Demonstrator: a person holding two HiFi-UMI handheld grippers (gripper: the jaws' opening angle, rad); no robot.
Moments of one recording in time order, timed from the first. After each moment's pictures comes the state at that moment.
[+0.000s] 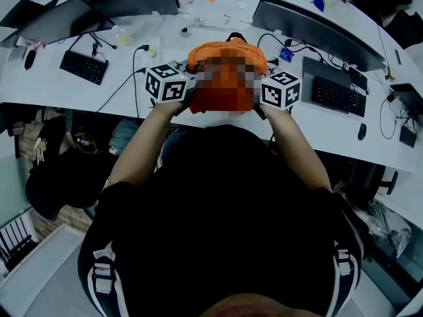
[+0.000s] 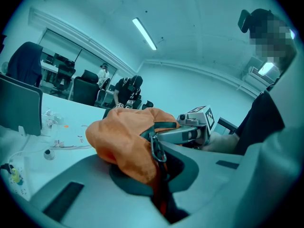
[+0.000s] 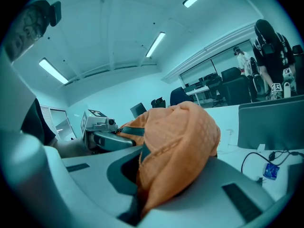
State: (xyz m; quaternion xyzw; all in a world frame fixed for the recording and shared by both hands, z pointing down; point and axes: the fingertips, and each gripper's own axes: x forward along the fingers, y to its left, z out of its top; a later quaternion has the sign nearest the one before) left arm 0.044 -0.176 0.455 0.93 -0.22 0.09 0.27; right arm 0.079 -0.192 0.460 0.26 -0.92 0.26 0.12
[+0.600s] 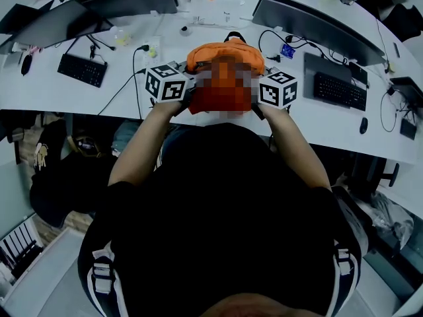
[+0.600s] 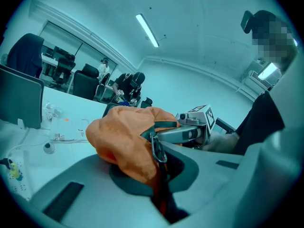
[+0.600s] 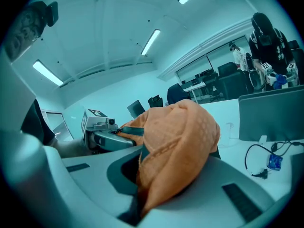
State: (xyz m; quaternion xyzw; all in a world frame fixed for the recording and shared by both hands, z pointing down) left arm 0.026 -0.178 0.473 0.93 -0.20 0.10 0.29; right arm 0.061 -0.192 0.479 0.27 -0.91 0.29 0.13
